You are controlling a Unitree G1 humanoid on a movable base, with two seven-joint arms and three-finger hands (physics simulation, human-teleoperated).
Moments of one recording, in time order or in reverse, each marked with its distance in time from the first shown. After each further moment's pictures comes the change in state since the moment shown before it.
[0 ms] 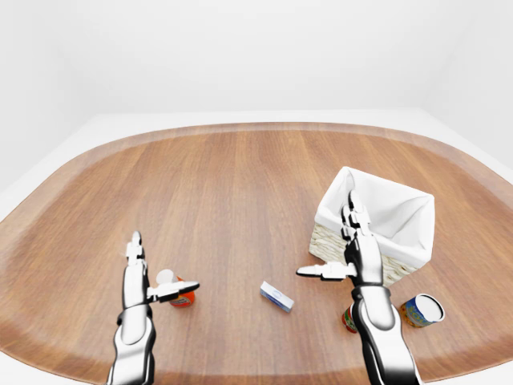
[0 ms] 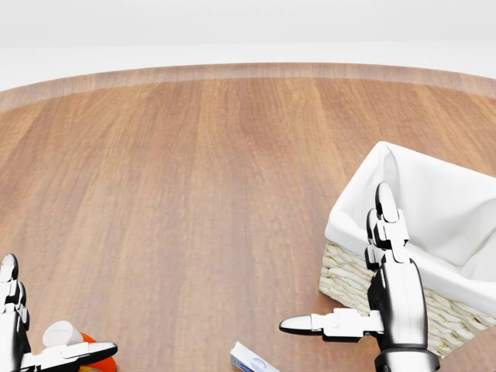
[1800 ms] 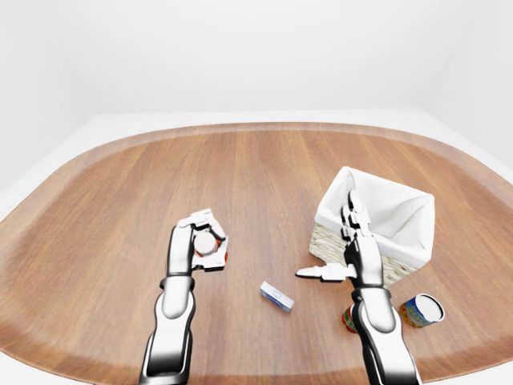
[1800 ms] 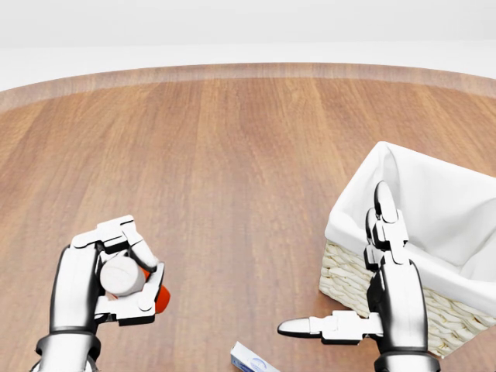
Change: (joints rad) left arm -0.052 -0.104 -0.280 -0.384 0.109 0.175 -0.029; right arm 0.016 0.000 0.014 -0.028 -0.009 0.000 -0.001
